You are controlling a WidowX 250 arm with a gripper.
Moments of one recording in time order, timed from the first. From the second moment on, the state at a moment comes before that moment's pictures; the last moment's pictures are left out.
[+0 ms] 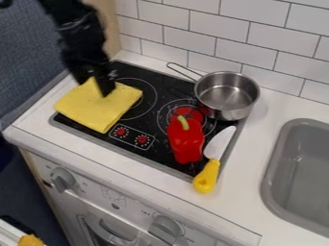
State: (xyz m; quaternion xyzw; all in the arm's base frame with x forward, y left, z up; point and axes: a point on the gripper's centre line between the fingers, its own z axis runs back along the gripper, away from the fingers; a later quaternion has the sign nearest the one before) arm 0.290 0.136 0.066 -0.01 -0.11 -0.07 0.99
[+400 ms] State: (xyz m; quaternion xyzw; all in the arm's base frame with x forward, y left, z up) arm 0.287 0.151 0.056 0.03 -0.11 -0.03 0.99
